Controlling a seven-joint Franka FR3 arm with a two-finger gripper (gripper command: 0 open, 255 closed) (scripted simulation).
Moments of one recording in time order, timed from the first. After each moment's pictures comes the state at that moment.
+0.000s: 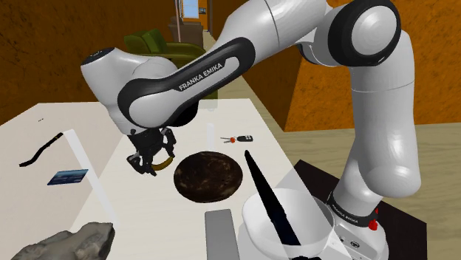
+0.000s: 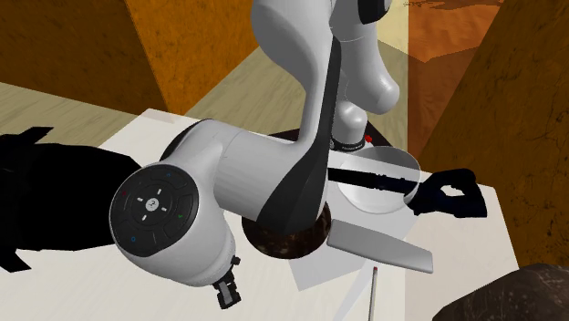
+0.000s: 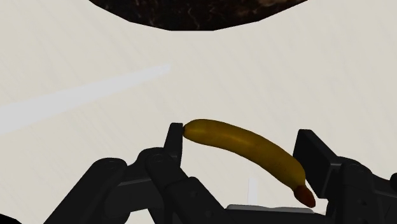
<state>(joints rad) 0.29 0.41 0.49 -1.69 -0.36 1.85 0.71</state>
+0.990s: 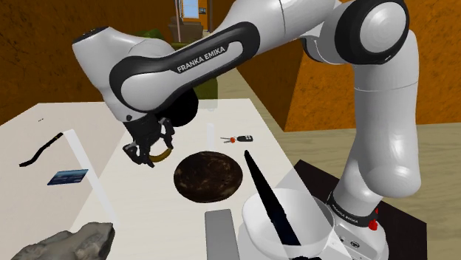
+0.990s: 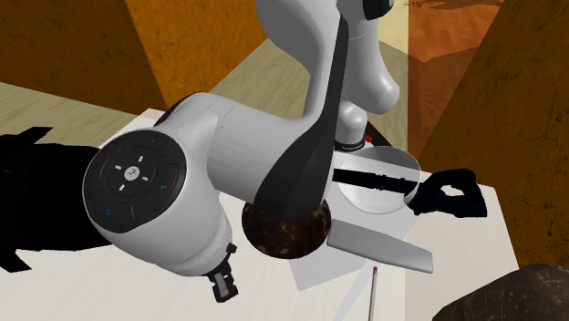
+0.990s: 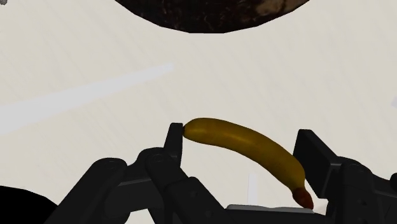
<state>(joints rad) 0.29 0.38 0.50 -1.63 -0.34 1.77 0.69</state>
